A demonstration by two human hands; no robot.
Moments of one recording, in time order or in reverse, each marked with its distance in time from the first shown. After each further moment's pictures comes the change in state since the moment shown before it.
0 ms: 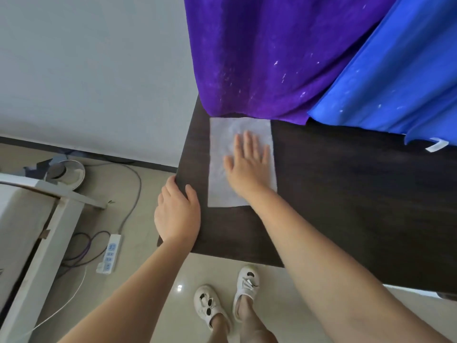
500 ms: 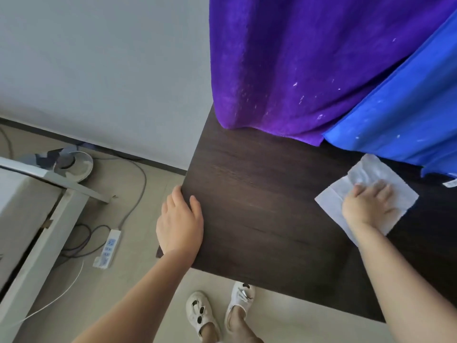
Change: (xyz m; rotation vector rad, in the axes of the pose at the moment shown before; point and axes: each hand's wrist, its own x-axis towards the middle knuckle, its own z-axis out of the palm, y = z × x) left_hand 0.004 -0.002 0.005 0.057 -0.017 -0.023; right_hand -0.013 0.185 -0.041 0.115 0.108 0.752
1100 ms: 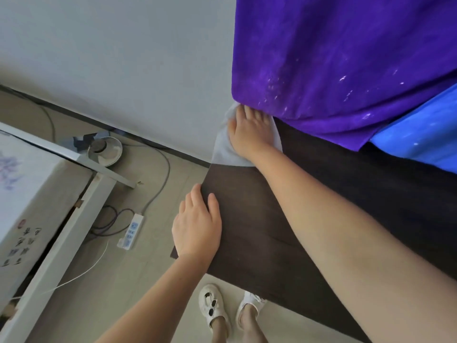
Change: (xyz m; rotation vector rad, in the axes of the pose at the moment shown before) left_hand 0.000 0.001 0.002 0.023 0.022 -0.029; right_hand -0.081 -0.263 0.063 -0.110 -0.071 -1.084
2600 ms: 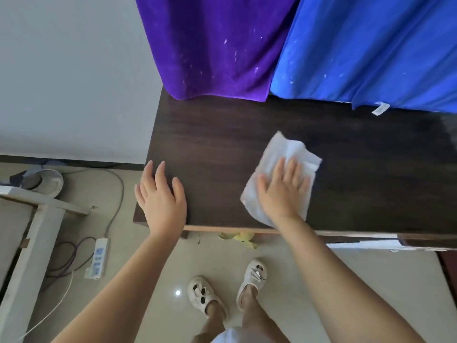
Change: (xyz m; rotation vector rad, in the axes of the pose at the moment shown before) left_hand -0.053 -0.009 0.003 -0.184 0.086 0.331; right_hand -0.284 0.084 0.005 0.053 -0.011 0.746
